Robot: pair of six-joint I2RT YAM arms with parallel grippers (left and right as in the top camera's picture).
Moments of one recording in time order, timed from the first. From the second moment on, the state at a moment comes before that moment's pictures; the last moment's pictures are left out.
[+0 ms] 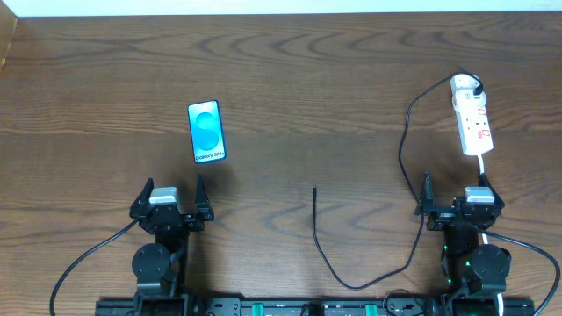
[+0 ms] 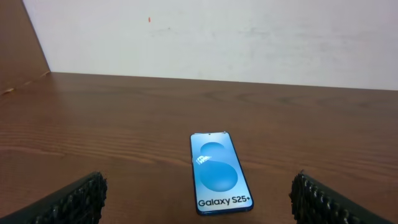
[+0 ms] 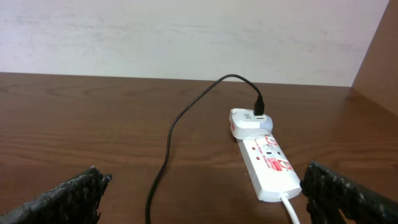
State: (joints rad) left arm 0.01 0.01 0.02 -0.12 -0.04 -0.03; right arm -0.01 0.01 0.01 -0.07 0.04 -0.05
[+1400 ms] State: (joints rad) left arm 0.01 0.34 0.45 -0.29 -0.06 -0.02; right arm -0.01 0.01 0.01 -0.07 0.04 -0.05
